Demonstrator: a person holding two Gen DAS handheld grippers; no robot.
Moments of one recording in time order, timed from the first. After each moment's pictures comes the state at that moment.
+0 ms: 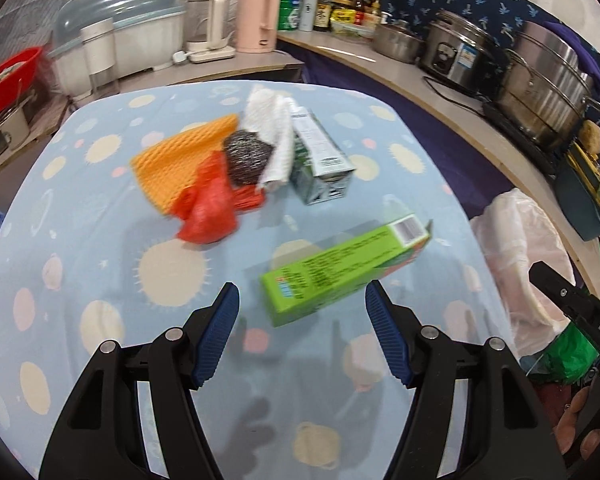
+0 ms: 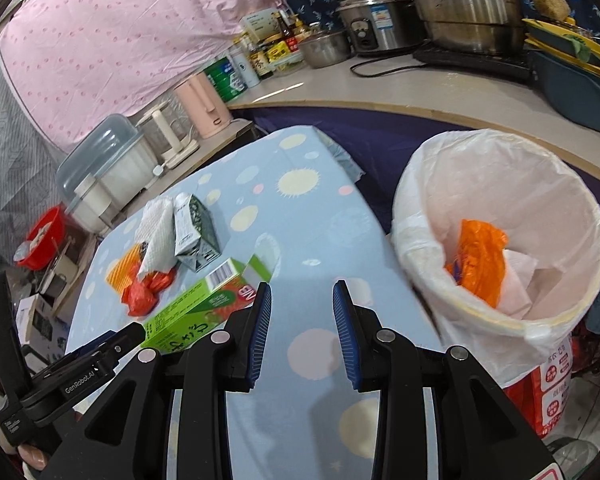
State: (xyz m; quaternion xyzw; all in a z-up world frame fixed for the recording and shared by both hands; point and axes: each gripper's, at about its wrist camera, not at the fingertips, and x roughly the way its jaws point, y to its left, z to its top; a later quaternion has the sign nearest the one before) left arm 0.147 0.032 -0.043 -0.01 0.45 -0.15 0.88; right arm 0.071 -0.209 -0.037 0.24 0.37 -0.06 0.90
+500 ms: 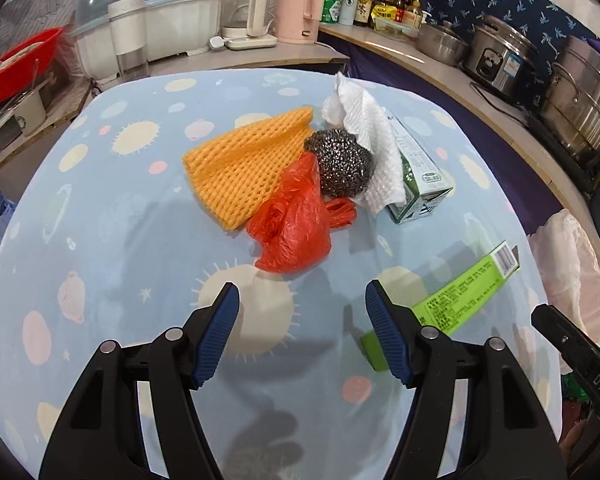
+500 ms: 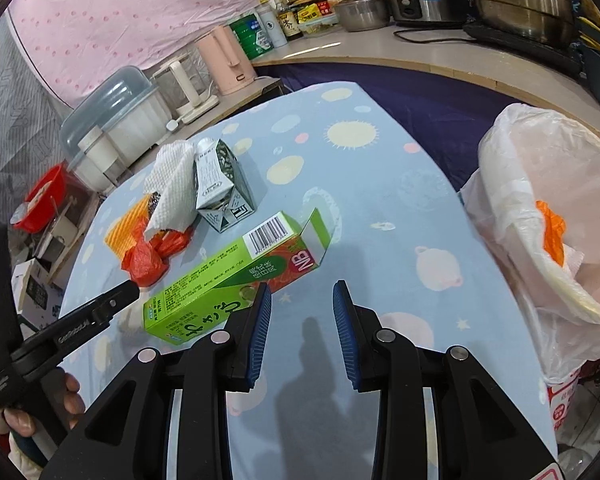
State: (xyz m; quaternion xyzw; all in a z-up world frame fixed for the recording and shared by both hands) left arm 0.198 0.072 -0.072 -0.01 0.46 -0.12 0.88; right arm 0.117 -0.154 -0.071 0.21 0.41 -0.03 0.89
